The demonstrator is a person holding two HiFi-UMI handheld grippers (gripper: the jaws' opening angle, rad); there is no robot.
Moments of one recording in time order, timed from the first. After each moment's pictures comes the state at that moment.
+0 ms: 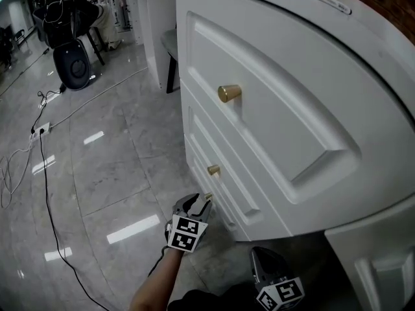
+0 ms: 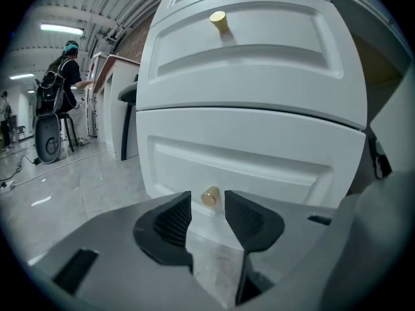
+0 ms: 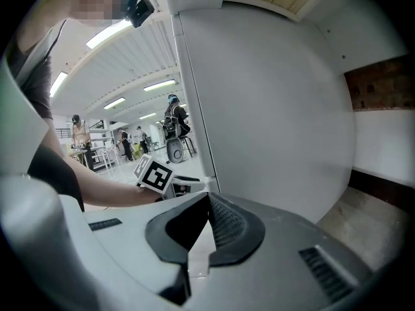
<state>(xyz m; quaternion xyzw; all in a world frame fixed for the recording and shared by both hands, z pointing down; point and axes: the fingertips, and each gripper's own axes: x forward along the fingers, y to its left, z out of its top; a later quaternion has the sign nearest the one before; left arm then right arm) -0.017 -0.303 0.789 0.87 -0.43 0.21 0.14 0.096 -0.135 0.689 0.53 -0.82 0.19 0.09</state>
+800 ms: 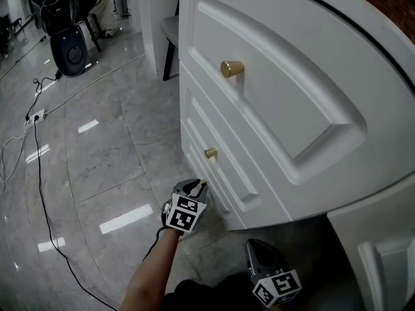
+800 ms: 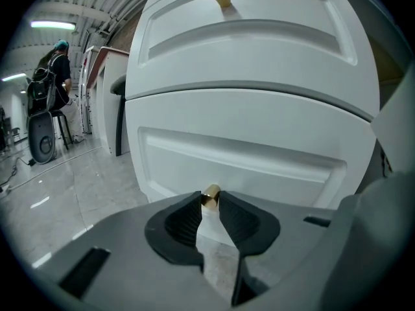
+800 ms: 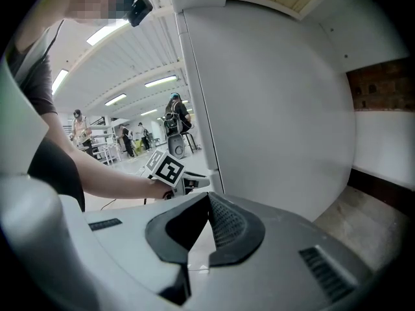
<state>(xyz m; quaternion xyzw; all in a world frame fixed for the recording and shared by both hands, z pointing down) -0.007 -0.314 0.805 0.87 -0.41 0.24 0.15 0.099 -0.122 0.701 0.52 -0.82 0.19 0.12</state>
